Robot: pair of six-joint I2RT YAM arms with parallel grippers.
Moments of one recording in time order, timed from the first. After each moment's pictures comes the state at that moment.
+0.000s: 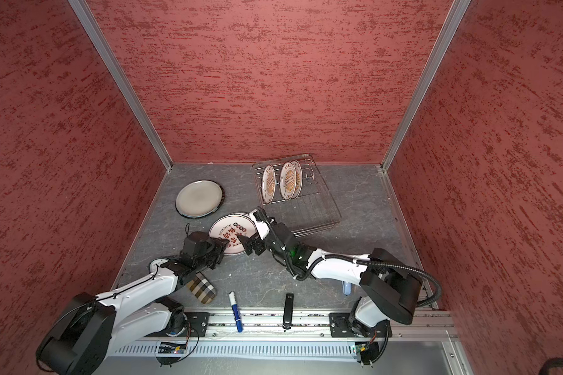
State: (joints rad) left arm -0.40 1.07 0.27 0.09 0.05 -1.48; right arm 0.99 1.51 0.75 0.52 0.08 0.22
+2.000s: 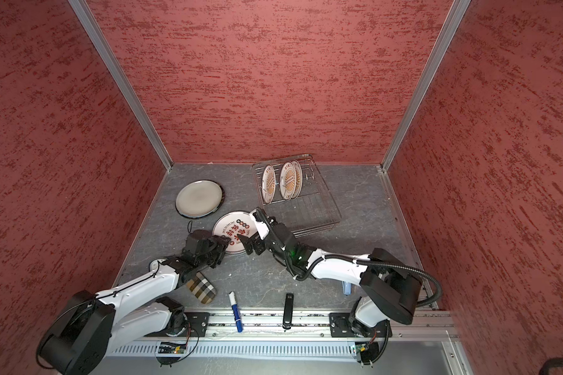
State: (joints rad) left arm -0.43 1.09 0.31 0.05 0.03 -1.46; right arm 0.99 1.51 0.75 0.52 0.10 0.19
